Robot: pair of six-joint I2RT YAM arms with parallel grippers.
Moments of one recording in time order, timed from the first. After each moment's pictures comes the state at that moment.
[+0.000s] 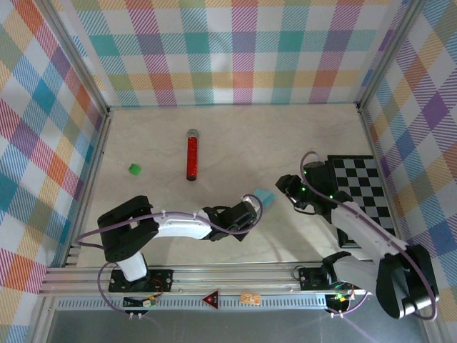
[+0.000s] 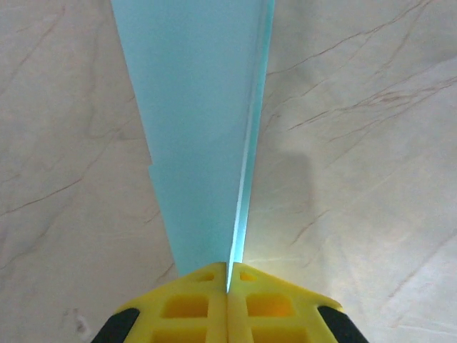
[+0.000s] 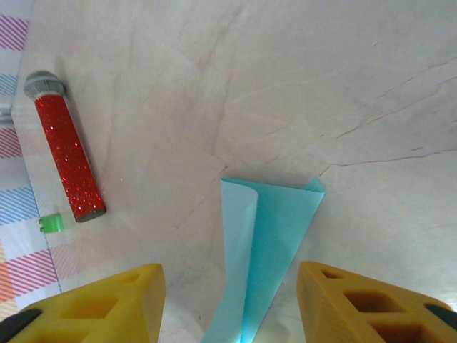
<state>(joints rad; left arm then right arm) -1.12 1.69 0.85 -0.14 -0.22 -0.33 0.35 1.06 0.58 -0.30 -0.23 1.00</state>
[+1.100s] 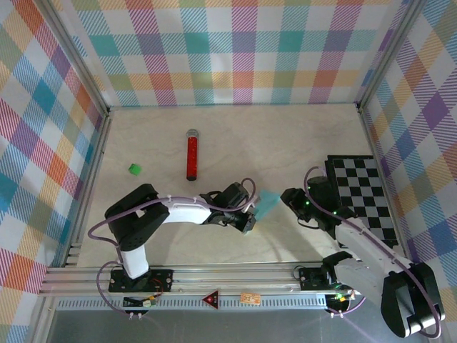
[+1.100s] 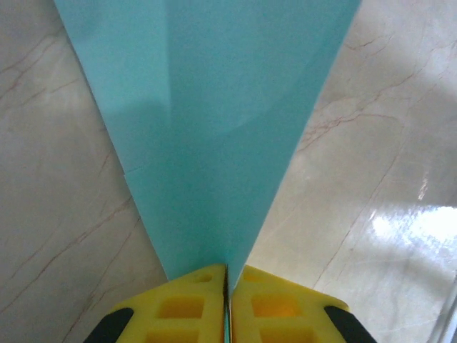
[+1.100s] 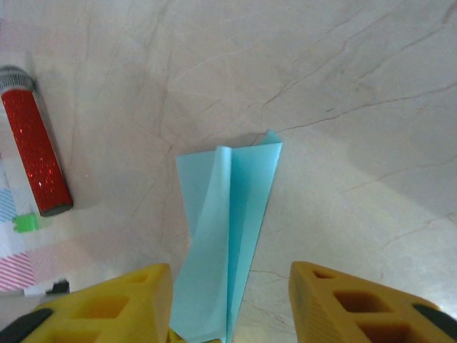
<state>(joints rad) -0.94 1.81 0.90 -0.03 0.34 -0.41 0.35 0.96 0.41 -0.25 -0.23 1.00</state>
